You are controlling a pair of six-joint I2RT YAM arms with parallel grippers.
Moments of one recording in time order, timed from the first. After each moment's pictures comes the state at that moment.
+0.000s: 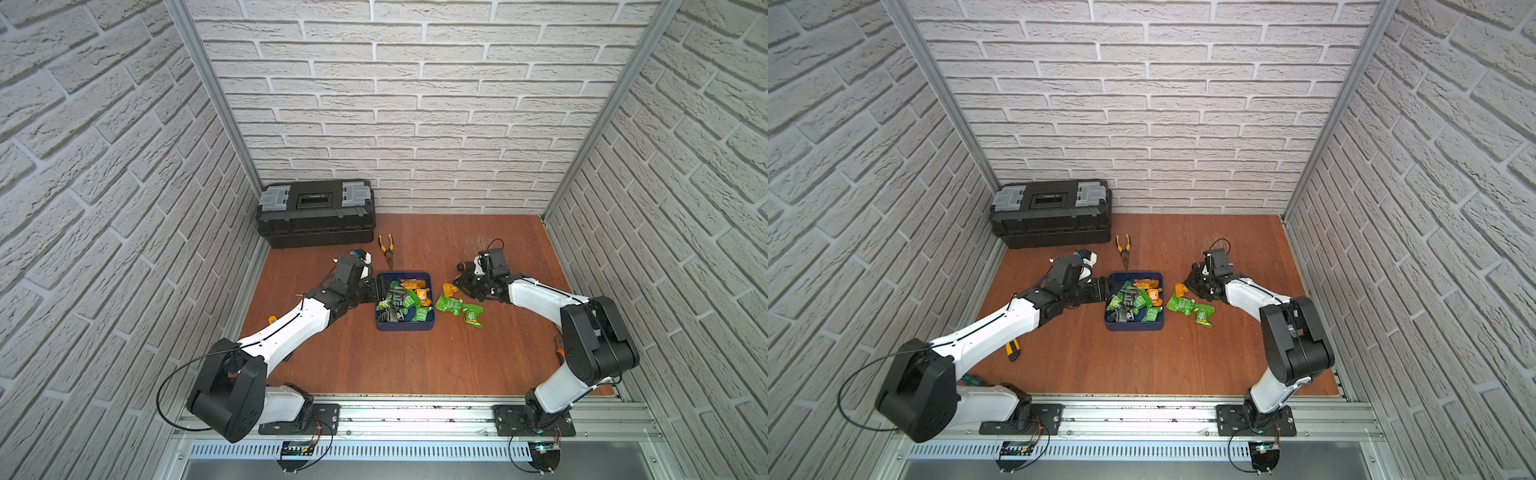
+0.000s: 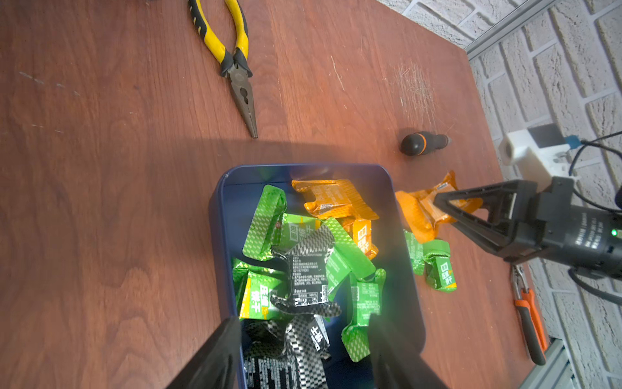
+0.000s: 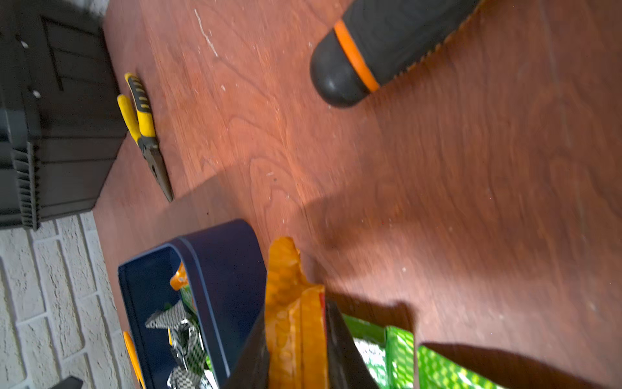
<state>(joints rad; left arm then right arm) -0.50 1.33 0.81 -0.21 0.19 -0.53 0.21 1.66 0.92 -0.18 -0.27 0.85</state>
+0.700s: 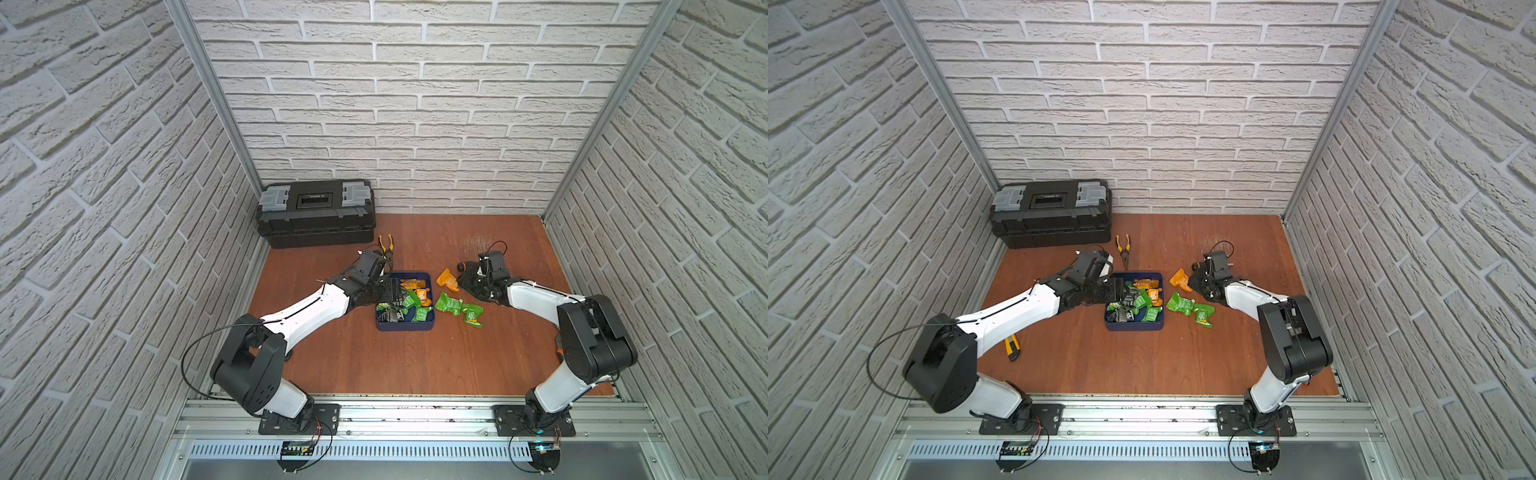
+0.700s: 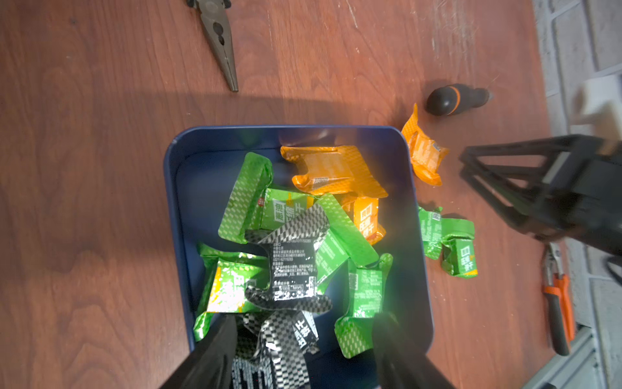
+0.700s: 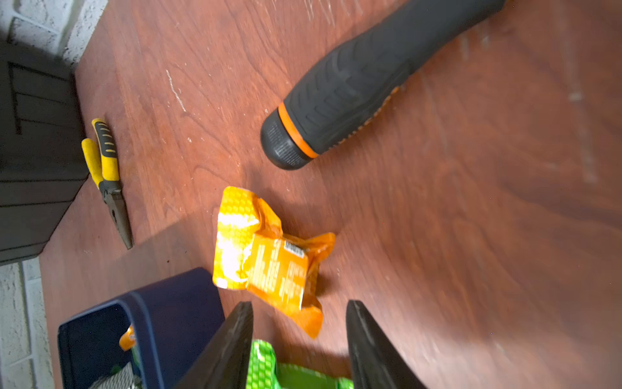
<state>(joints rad) -0.62 1.52 1.02 -0.42 0.10 -0.56 0.21 1.61 0.87 -0.16 -0.08 0.79</state>
